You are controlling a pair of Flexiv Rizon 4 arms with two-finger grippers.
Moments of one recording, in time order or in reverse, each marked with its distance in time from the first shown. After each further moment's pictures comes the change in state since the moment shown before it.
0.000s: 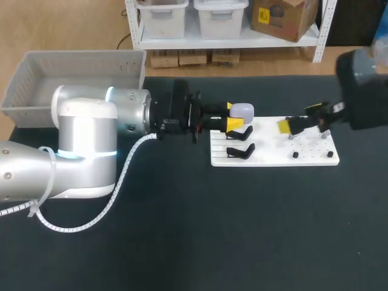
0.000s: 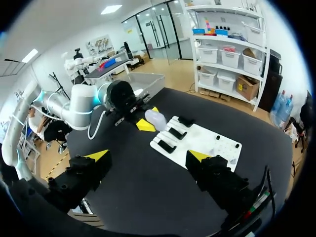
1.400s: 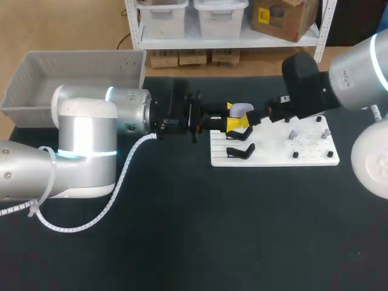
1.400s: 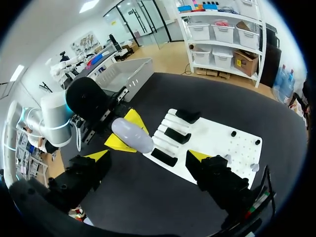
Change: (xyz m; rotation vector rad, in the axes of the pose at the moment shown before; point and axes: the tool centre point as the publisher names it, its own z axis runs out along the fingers) left arm 0.000 0.000 0.000 0.000 0.000 0.000; right arm -0.012 -0.034 0.099 -0.001 0.107 0.170
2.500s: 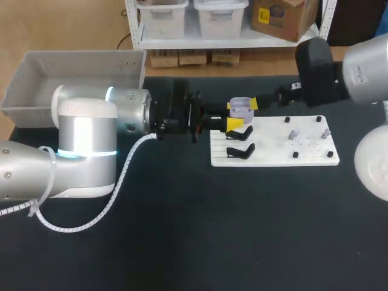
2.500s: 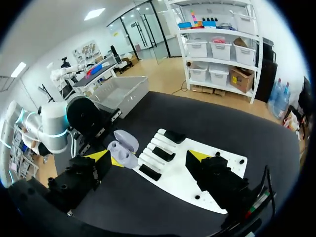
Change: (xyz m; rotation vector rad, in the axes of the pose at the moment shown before) left arm 0.000 0.000 0.000 0.001 -0.001 0.000; right arm -0.028 -0.020 -0.024 0.052 -0.124 -0.077
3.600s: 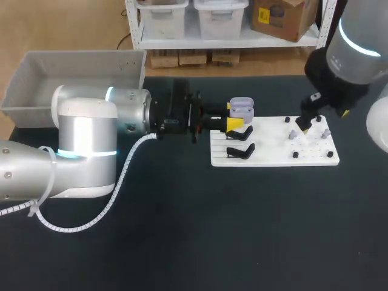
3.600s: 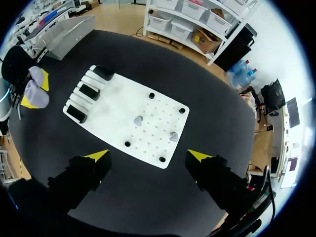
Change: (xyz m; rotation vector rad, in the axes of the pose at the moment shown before) left arm 0.000 0.000 0.000 0.000 0.000 0.000; right arm 0.073 -0.105 -0.037 0.455 0.529 -0.016
